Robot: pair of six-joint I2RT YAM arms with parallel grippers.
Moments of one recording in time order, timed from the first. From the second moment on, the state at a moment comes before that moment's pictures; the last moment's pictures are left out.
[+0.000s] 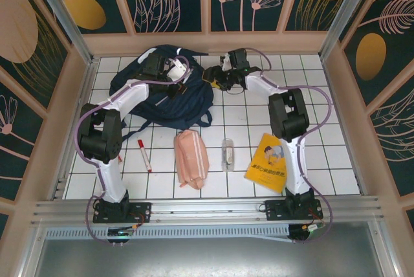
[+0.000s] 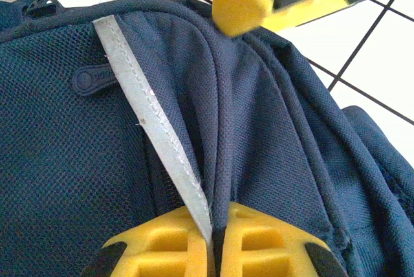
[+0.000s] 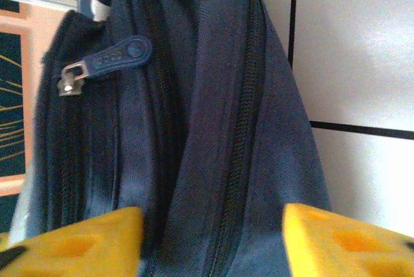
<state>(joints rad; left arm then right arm) -0.30 1.92 1.46 -0.38 0.40 0.45 0.40 2.29 1.81 -0.28 -0.61 0.72</state>
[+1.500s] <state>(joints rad) -0.51 2.08 1.60 -0.33 0.43 0.49 0.41 1.57 0.92 -0.10 -0.11 1.04</state>
